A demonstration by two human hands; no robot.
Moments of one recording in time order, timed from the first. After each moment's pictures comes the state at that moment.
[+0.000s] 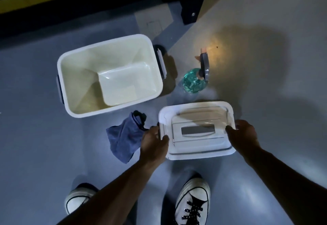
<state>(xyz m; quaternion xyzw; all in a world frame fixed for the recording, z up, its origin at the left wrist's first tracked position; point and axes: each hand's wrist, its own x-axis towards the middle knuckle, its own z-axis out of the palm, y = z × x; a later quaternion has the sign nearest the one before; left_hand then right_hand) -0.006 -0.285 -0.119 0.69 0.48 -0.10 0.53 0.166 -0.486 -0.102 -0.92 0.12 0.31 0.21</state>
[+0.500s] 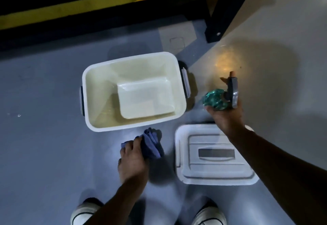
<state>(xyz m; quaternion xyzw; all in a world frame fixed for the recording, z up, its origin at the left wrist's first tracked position) -0.058 -0.214 -0.115 0.79 0.53 -0.17 0.26 0.214 -0.342 -0.112 -0.89 -0.01 0.25 0.39</state>
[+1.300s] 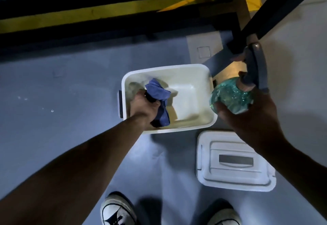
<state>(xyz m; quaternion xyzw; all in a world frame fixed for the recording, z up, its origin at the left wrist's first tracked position) 0.031 -0.044 -0.079 0.70 0.57 -0.05 0.42 0.176 -0.271 0.020 -0.88 -0.20 0.19 0.40</state>
